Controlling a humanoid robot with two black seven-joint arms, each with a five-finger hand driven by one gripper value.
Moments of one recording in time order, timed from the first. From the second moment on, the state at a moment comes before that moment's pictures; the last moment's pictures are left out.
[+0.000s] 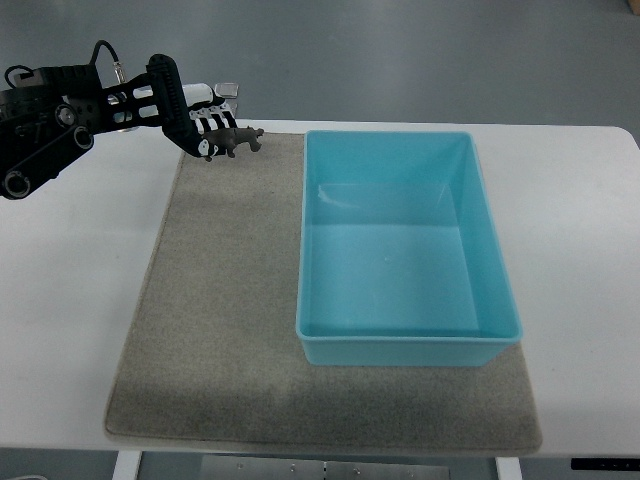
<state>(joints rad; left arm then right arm) -1.15 0.51 -0.34 -0.77 1.31 -0.31 -0.12 0.00 0.00 0.00 0.09 -0.05 0.25 0.00</state>
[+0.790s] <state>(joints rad) -1.23 0.65 -0.49 -1.21 1.33 -0.52 -0.12 0.00 0.00 0.00 0.09 -0.05 0.25 0.00</state>
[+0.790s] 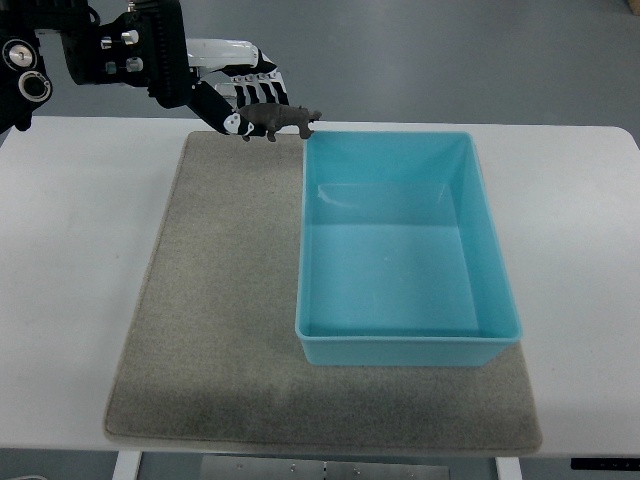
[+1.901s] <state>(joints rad) -1.18 0.23 -0.46 -1.05 1.53 -0.52 -0.08 0.00 0.00 0.00 0.09 -0.05 0.25 0.00</state>
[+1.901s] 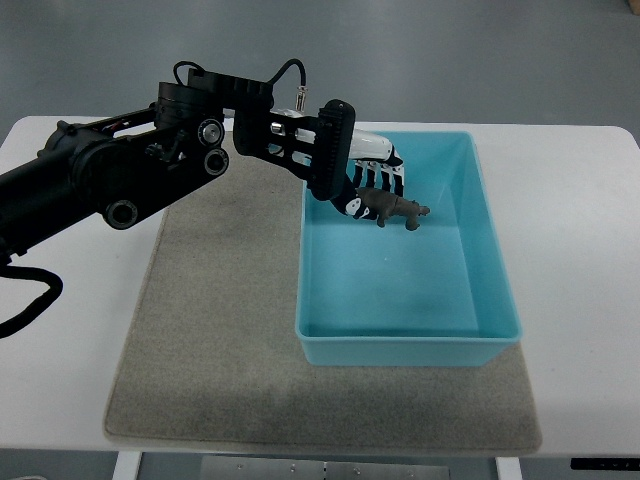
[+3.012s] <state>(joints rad) -1.12 0.26 -0.53 -1.03 1.13 -0.36 -0.07 0.00 0.00 0.00 0.09 -0.05 0.25 0.00</state>
